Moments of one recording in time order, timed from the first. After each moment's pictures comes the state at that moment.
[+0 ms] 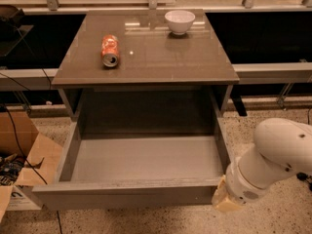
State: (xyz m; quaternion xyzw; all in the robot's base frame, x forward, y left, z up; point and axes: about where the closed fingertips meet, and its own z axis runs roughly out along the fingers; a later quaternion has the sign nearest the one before) arm 0.357 -0.184 0.657 -0.61 0.78 0.14 0.08
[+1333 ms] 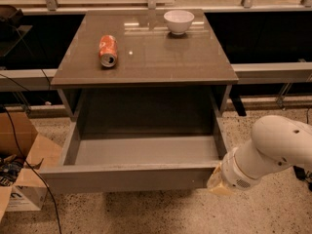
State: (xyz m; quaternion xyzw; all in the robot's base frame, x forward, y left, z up) arm 0.402 -0.178 0.646 -0.60 0.78 0.13 0.13
